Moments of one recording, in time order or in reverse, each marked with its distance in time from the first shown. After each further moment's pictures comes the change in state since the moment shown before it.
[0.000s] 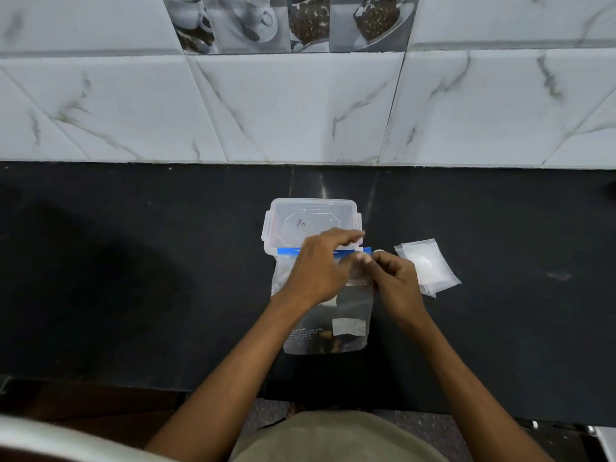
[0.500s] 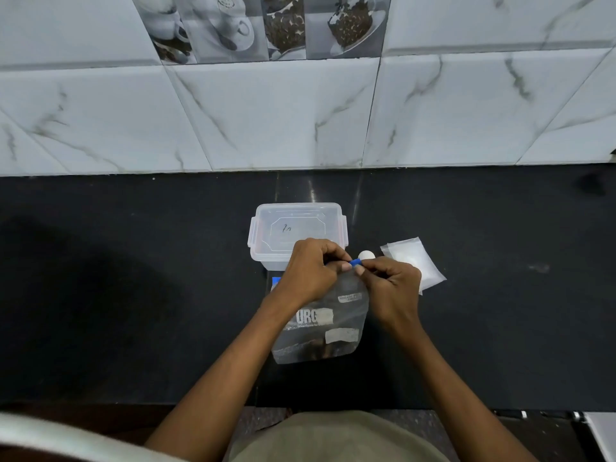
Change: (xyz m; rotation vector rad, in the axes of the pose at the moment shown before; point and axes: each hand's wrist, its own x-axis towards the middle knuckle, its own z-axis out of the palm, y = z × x) left_hand 0.007 0.007 0.001 -0.052 -0.105 -0.102; right_hand -0.006 0.011 -0.006 -0.183 0.288 -0.123
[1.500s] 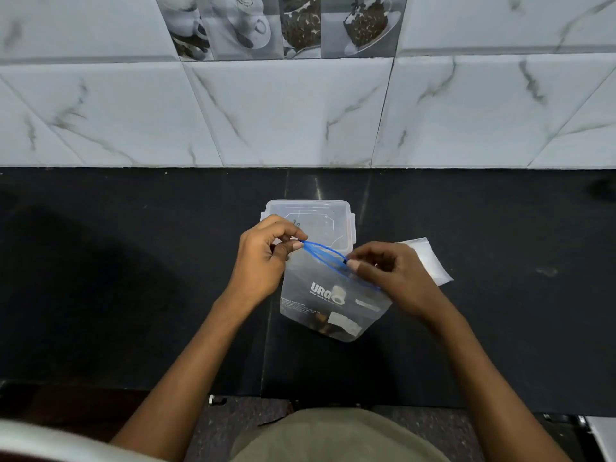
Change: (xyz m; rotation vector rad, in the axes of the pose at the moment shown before) left_hand -0.028 -0.033 -0.067 -0.047 0.287 0.317; right_hand 0.015 -0.047 -0.026 -0.075 -0.527 -0.017
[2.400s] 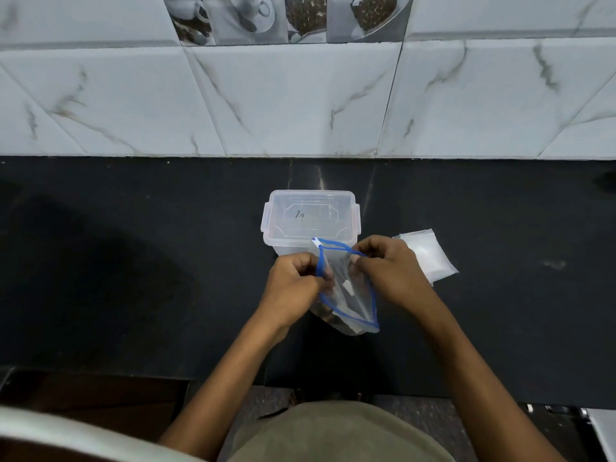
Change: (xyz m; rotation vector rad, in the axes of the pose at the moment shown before) left_hand -0.039 0.043 0.032 -0.339 -0.105 -0.693; right_hand -0.003 -0.031 0.025 -0.046 0.133 0.321
